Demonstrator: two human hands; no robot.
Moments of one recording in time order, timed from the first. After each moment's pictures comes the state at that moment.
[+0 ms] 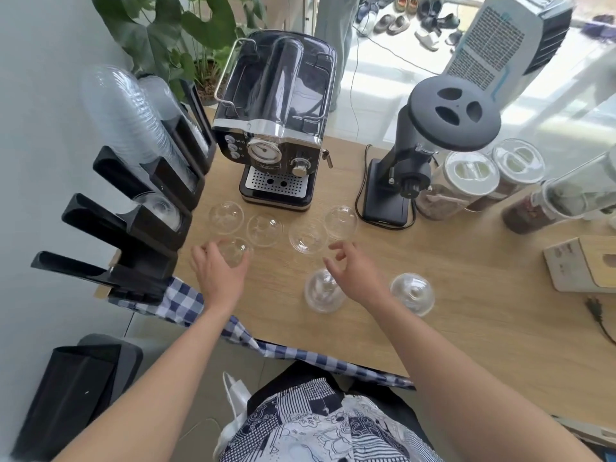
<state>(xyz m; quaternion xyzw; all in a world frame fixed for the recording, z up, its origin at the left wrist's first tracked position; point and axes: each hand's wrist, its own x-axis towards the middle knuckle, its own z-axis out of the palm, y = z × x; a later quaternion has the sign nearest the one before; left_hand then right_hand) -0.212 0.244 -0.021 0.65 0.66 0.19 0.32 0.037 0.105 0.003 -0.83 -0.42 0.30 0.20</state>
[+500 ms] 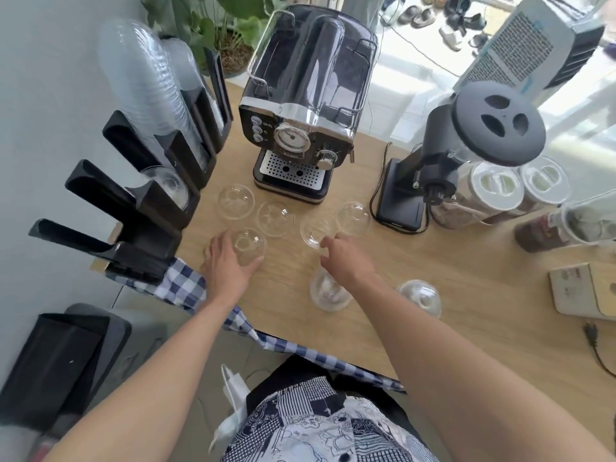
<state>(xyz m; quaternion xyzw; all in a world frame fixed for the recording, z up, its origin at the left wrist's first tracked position) -0.231 0.248 -0.059 0.70 0.63 0.10 0.32 0.021 0.167 -0.015 -0.80 -0.54 0.24 -0.06</state>
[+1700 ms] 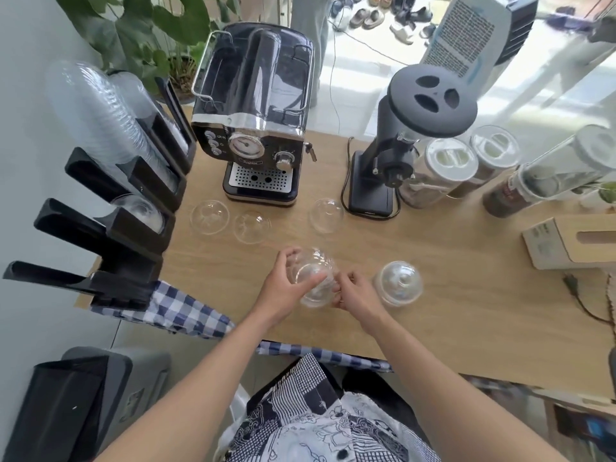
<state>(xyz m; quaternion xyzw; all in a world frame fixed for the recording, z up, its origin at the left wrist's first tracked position) -0.143 0.169 -0.011 0.63 0.45 0.08 0.63 0.014 0.048 -0.031 -0.76 -0.06 0.49 0.43</state>
